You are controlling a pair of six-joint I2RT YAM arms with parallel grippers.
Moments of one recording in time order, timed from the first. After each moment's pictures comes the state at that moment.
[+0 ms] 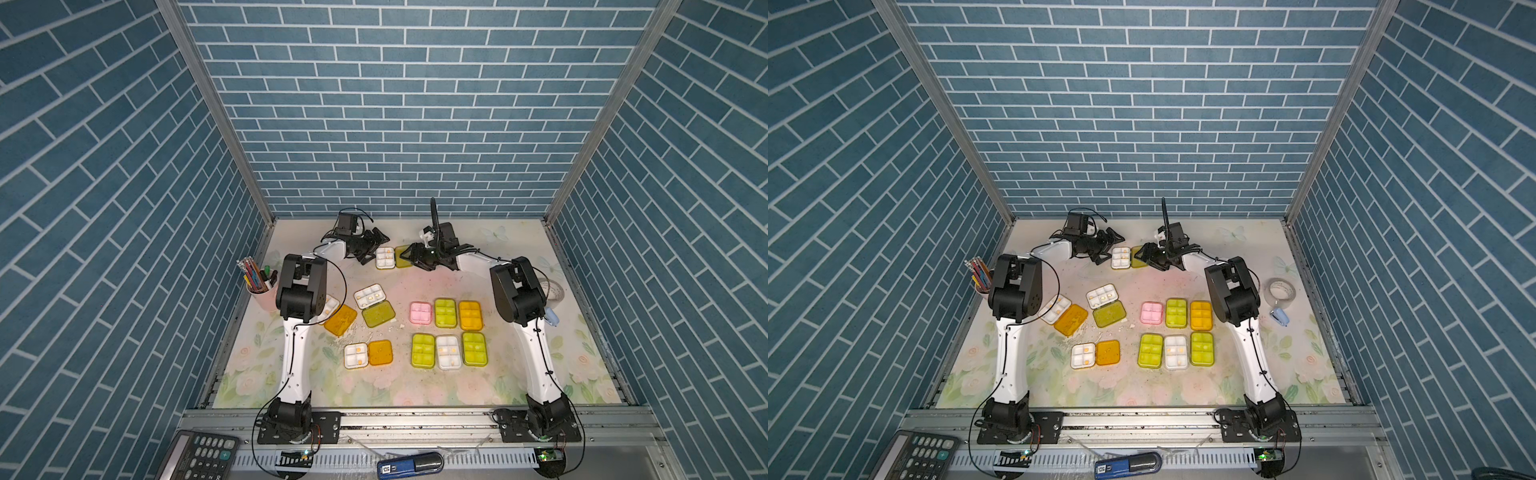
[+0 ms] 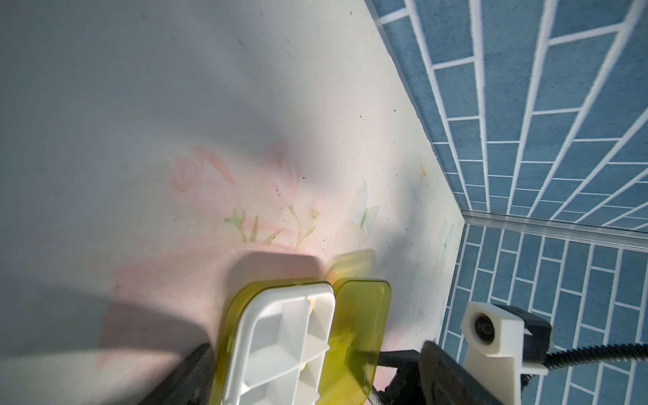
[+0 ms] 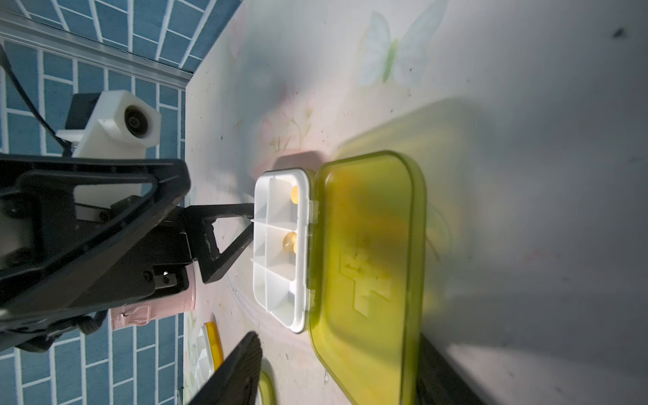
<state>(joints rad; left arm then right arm) -0.18 2.35 1.76 -0.23 0.57 -0.88 0.50 2.39 1.76 -0.11 -0.59 0.73</state>
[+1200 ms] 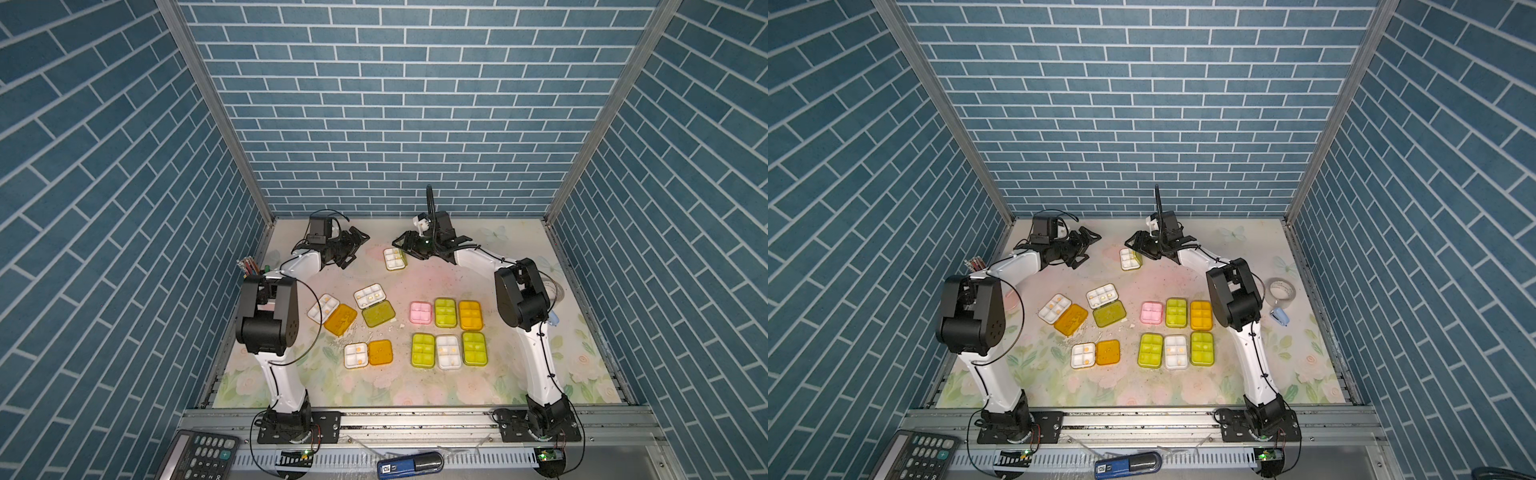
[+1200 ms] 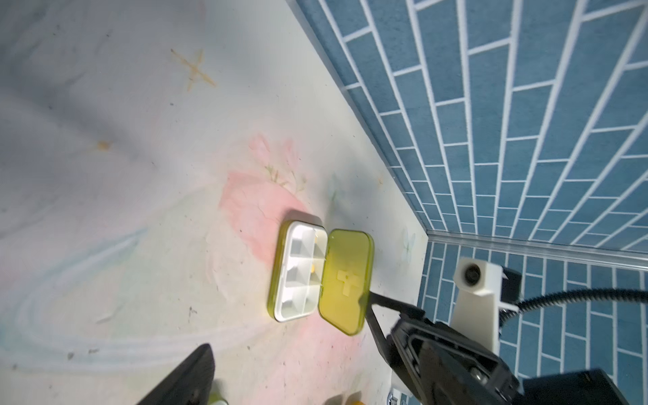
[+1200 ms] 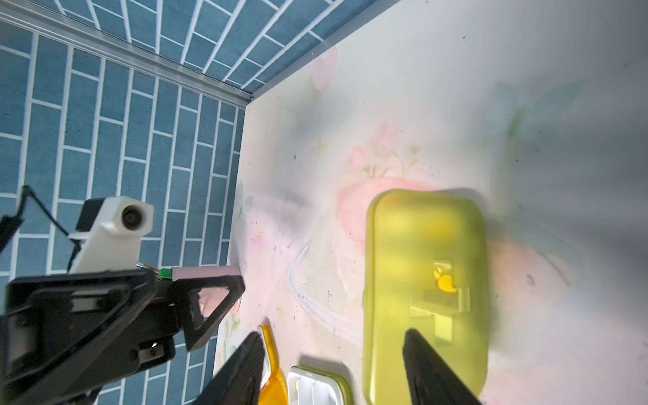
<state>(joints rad) -0.10 1.85 1.29 -0.13 0.53 -0.93 0.55 2.31 1.83 -0.13 -0.56 0.75</state>
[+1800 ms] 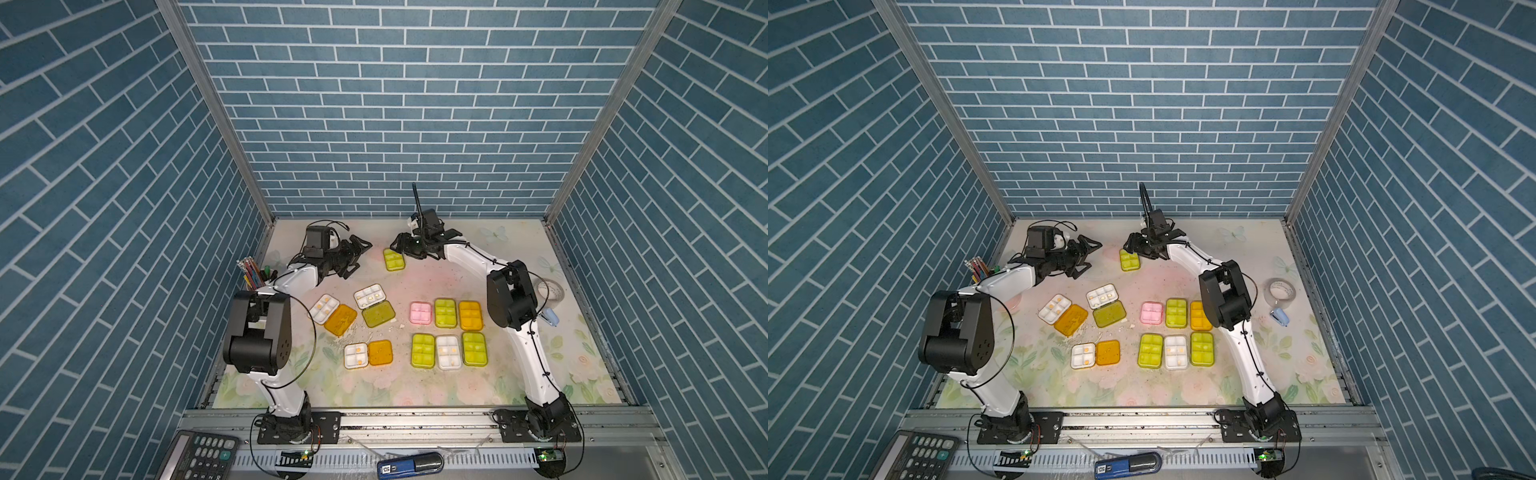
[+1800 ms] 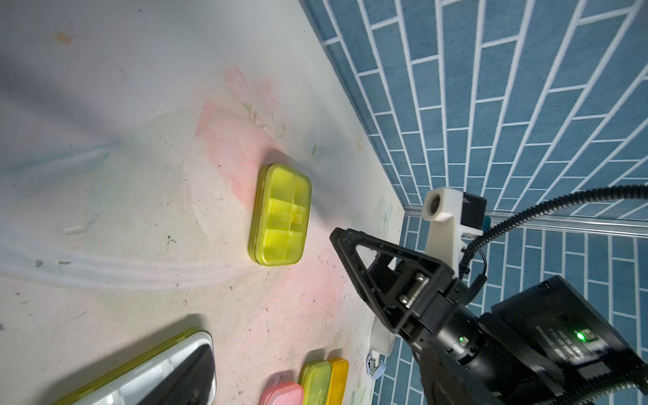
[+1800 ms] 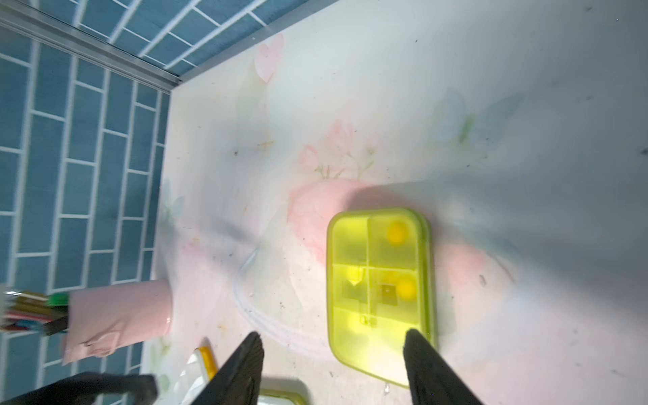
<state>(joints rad) -0.11 1.72 1.13 -0.04 0.60 -0.99 0.61 2.43 2.12 -0.49 -0.28 0.59</state>
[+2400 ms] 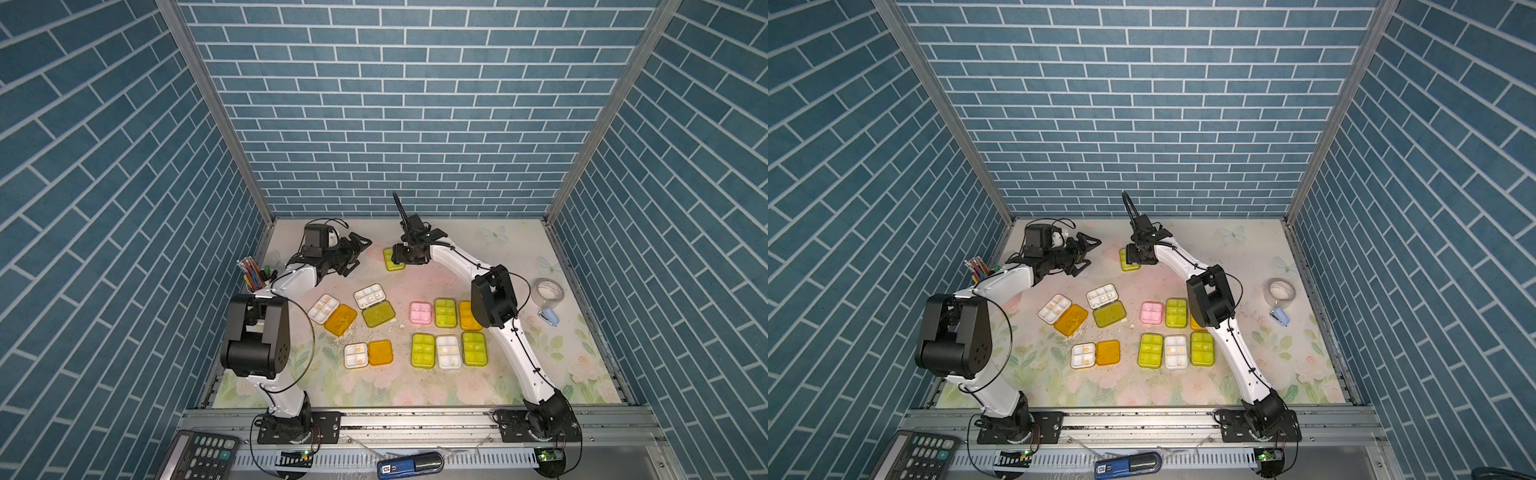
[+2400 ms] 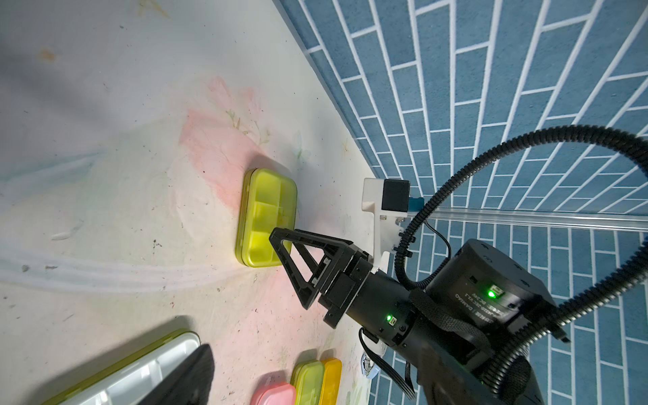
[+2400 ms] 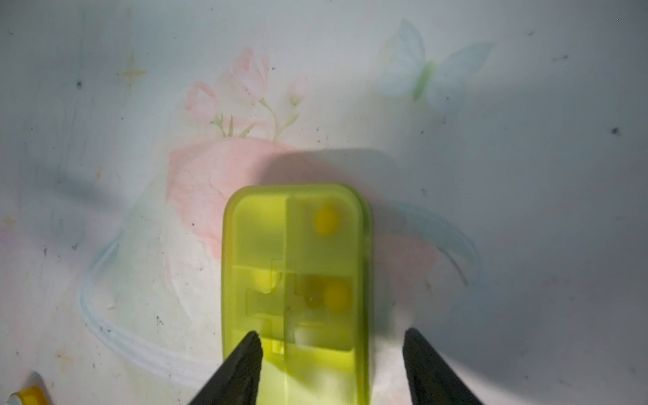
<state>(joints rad) -0.11 1.71 1.13 -0.04 0.60 -0.99 0.65 2.59 2.35 -0.75 -0.12 0.44</state>
